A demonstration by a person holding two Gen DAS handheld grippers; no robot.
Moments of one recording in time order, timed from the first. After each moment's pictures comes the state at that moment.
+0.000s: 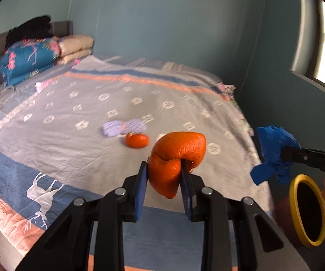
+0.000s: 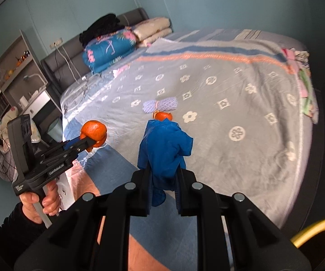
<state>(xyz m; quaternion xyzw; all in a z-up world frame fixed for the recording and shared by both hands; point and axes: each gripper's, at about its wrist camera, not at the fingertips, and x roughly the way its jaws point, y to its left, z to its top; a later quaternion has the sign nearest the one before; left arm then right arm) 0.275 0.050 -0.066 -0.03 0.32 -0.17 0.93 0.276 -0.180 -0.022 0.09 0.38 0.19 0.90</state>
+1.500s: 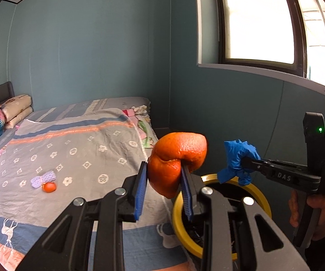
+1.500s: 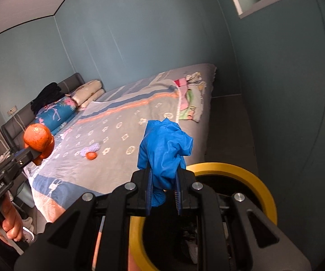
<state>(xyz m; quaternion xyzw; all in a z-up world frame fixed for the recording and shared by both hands) 0.107 -0.190 0.022 0.07 0.21 -0.33 0.92 0.031 -0.417 -0.008 0.19 0.25 -0.04 0.95</state>
